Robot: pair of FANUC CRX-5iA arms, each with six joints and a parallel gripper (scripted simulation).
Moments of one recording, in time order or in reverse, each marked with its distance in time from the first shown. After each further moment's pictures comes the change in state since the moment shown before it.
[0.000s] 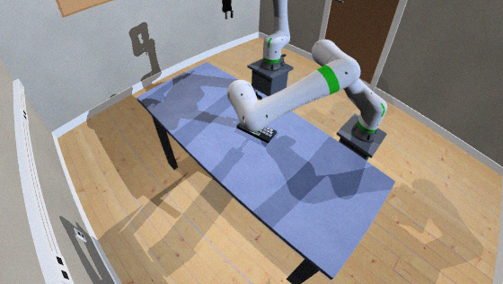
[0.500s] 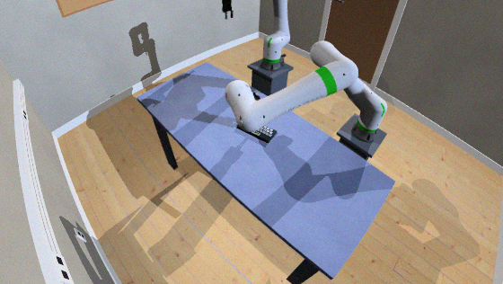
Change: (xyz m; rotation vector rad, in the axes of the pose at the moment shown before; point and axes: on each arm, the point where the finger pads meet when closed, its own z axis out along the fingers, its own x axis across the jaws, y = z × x) left arm -0.008 0.004 0.002 0.001 0.002 -0.001; right arm 0.000 0.000 0.000 0.000 0.000 0.000
